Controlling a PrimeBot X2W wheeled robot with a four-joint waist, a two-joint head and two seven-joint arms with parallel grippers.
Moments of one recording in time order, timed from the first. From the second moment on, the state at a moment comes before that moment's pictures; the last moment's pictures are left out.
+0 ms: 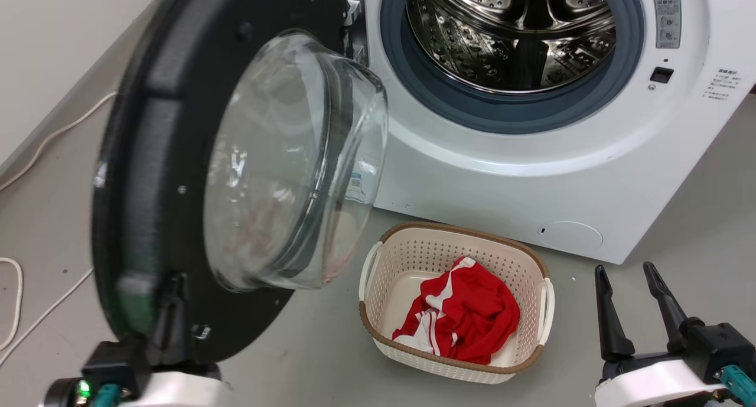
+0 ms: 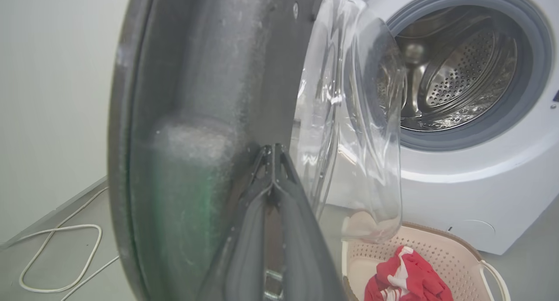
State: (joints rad) left arm 0.12 0.31 -0.19 -0.18 -0.32 0.28 -0.15; right arm 0.06 -0.05 -0.03 0.05 0.08 0.13 -0.23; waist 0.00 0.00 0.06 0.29
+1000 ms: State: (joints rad) left arm -0.13 0.53 0.17 0.23 -0.51 0.22 -0.24; right arm 0.00 -0.05 -0.04 0.04 0.06 0.13 -0.22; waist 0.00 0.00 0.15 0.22
